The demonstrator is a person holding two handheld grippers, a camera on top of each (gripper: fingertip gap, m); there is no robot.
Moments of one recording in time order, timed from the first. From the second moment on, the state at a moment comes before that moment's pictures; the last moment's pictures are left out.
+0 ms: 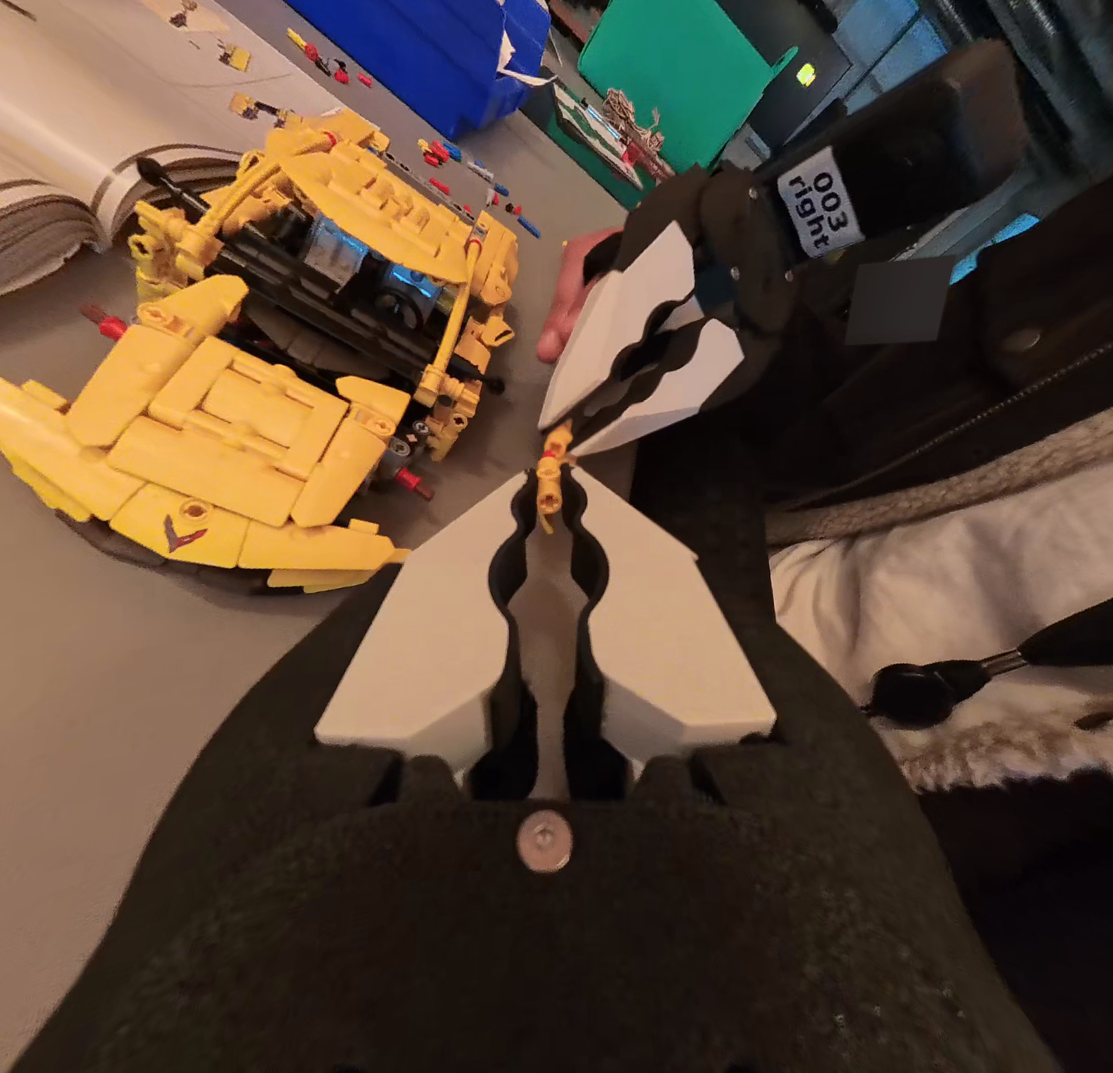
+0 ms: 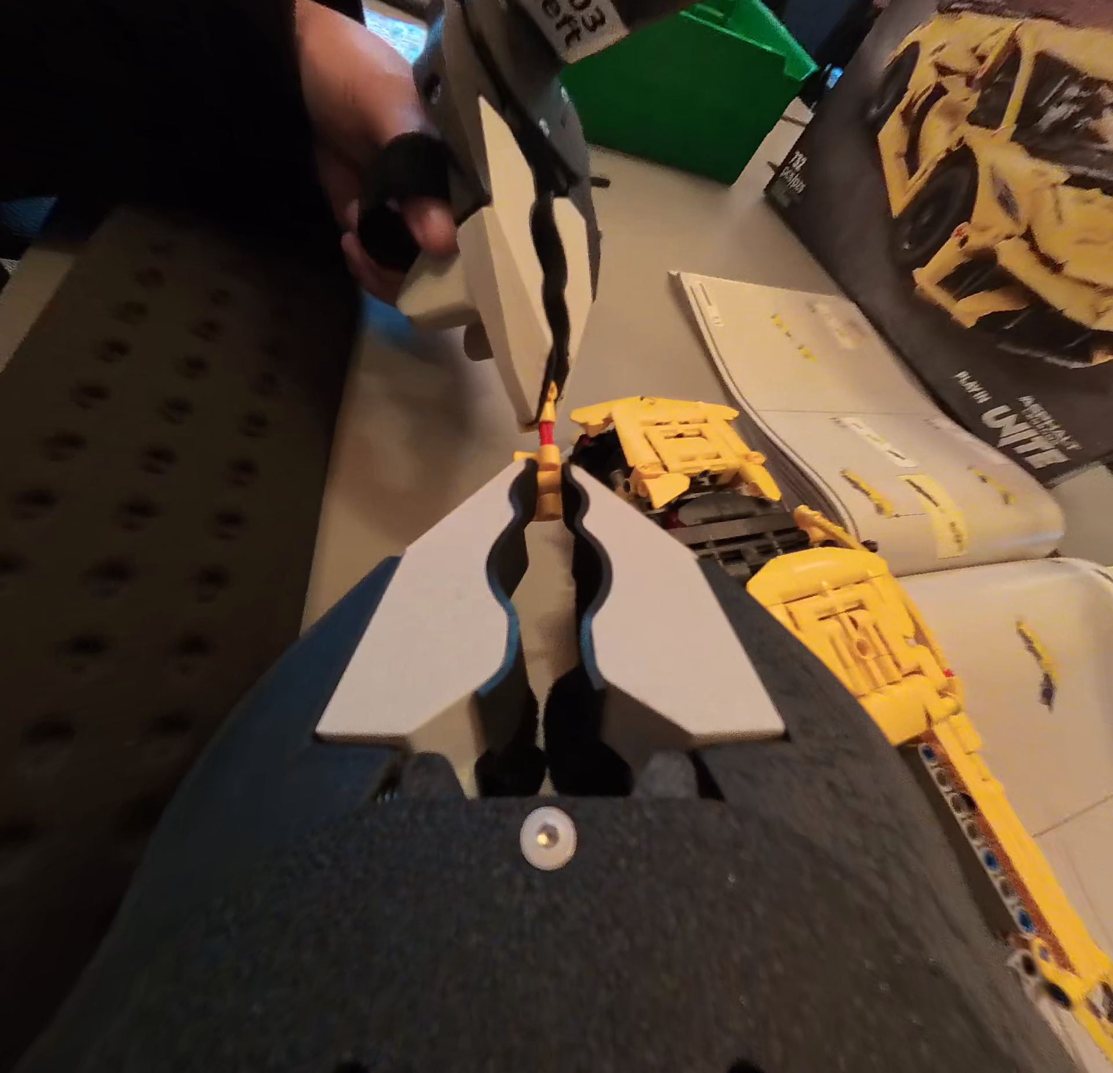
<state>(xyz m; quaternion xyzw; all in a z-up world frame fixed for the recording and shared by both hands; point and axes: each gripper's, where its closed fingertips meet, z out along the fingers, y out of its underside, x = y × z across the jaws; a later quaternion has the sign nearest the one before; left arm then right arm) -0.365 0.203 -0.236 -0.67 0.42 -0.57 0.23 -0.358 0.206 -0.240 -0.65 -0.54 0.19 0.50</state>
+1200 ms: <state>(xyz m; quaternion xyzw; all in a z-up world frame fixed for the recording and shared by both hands) -0.365 0.198 -0.235 -0.67 0.36 -0.64 0.12 -0.360 0.201 -0.239 -0.63 -0.56 0.16 0.51</state>
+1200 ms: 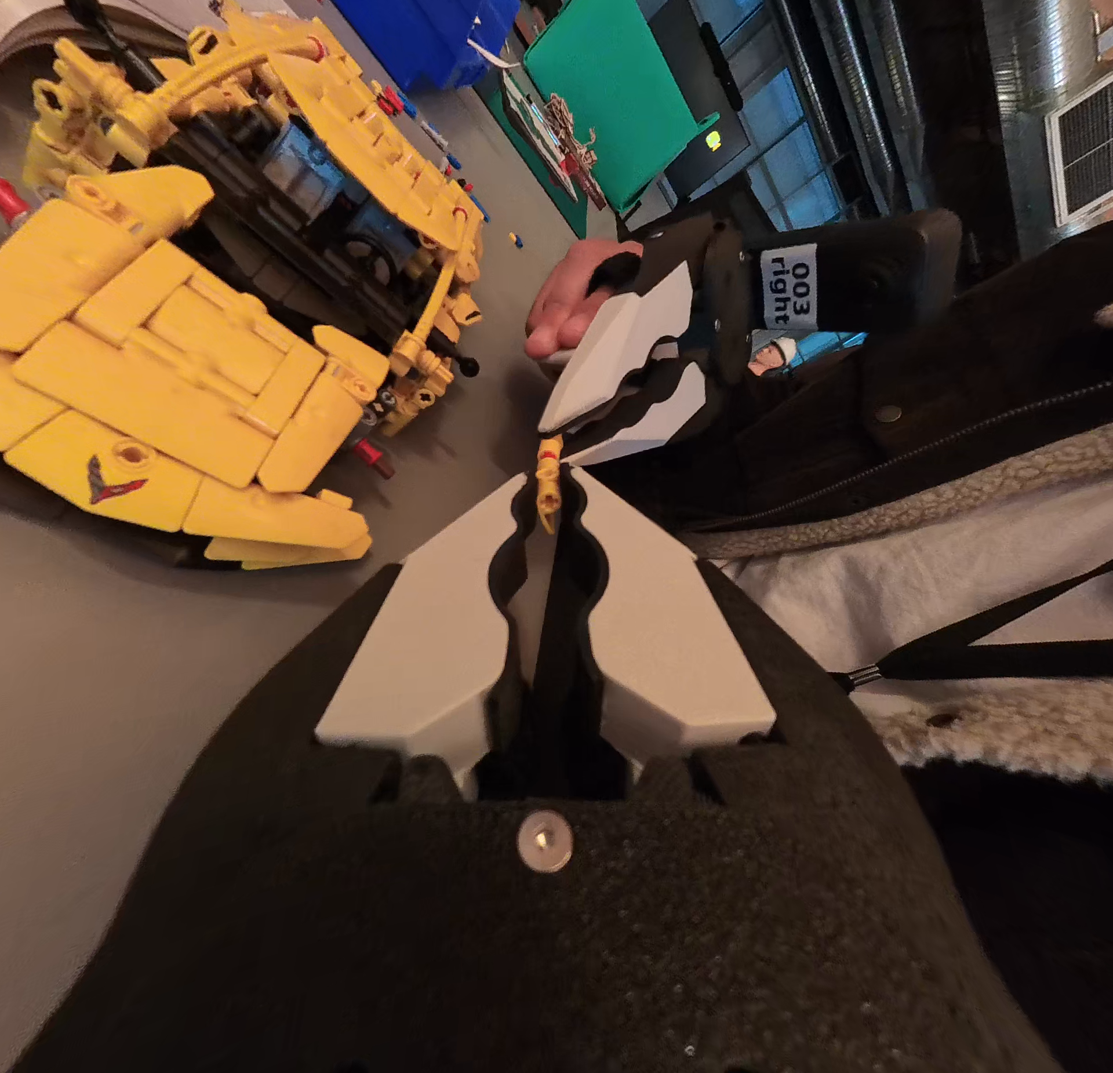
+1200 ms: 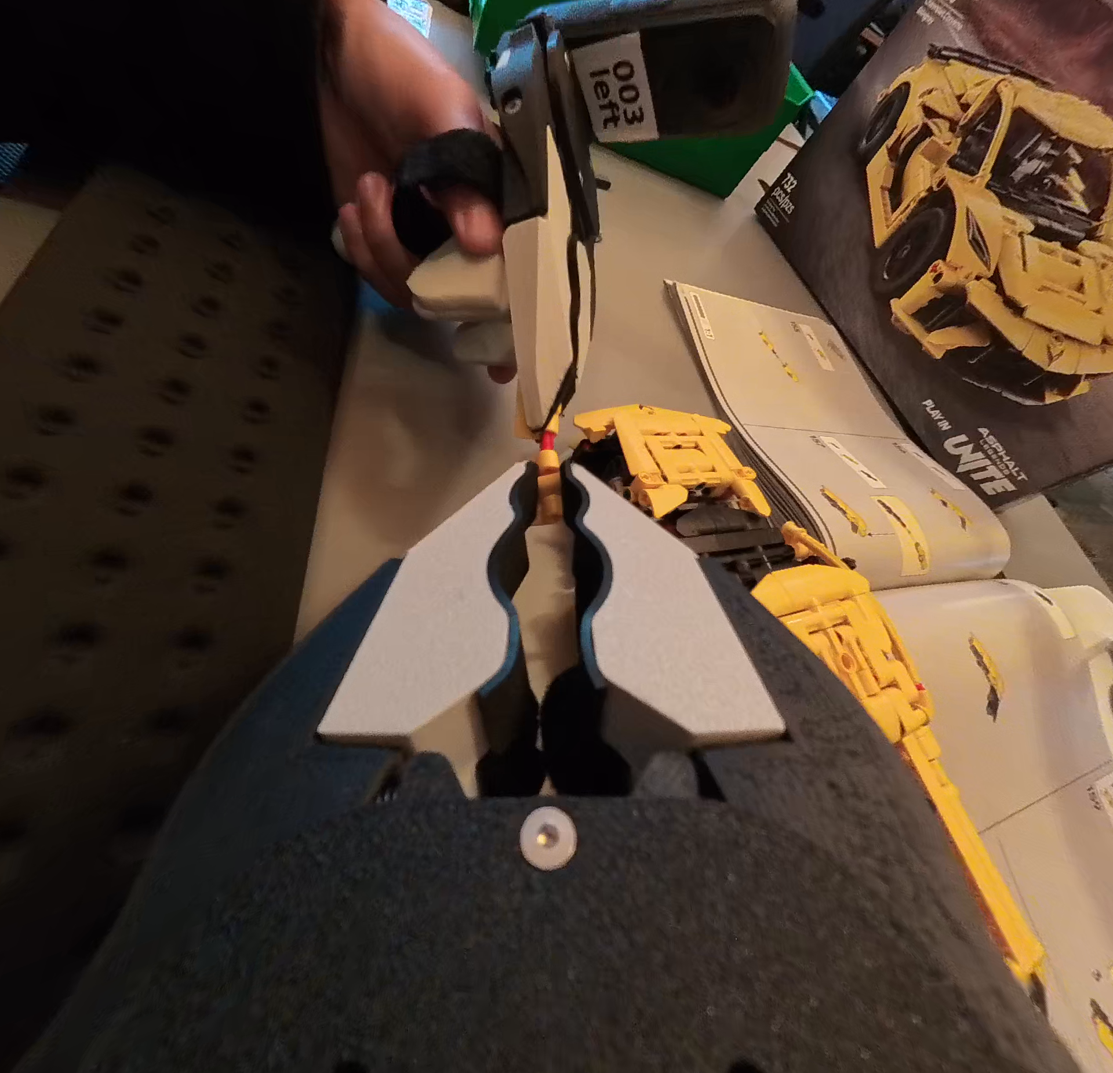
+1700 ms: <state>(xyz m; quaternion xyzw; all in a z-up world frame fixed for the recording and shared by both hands) -0.367 0.217 -0.230 -0.68 0.33 -0.62 0.19 -0.322 0.221 -0.200 -0.69 -0.40 0.28 0.53</state>
